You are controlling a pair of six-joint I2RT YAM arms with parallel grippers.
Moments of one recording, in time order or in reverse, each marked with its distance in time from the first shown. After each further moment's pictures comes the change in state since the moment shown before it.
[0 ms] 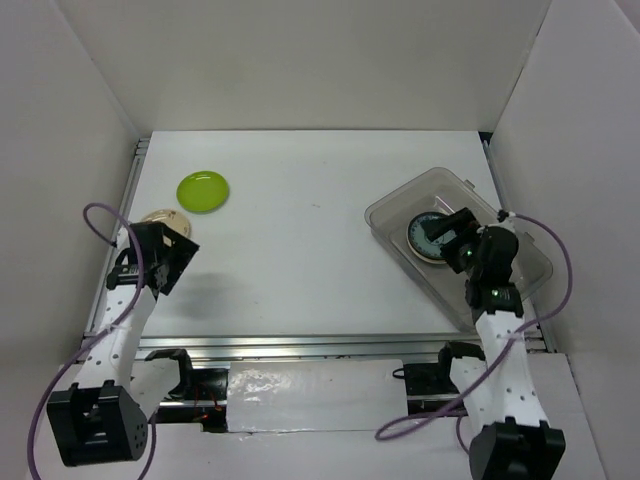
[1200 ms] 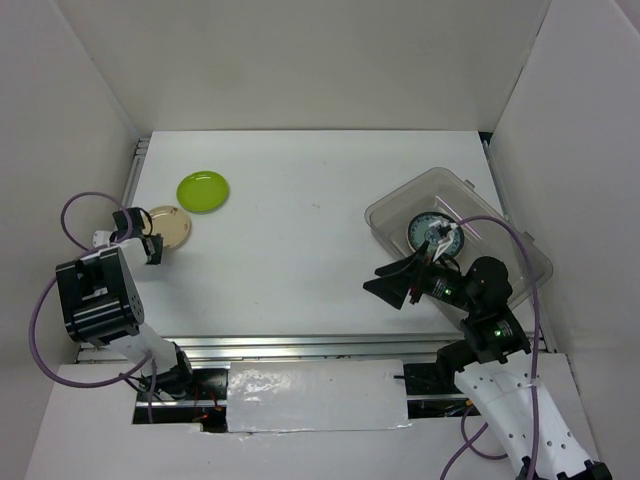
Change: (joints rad) left arm 0.305 0.659 0.072 0.517 -0.093 -0.265; right arm 0.489 -0.330 -0.054 0.113 -0.573 -0.124
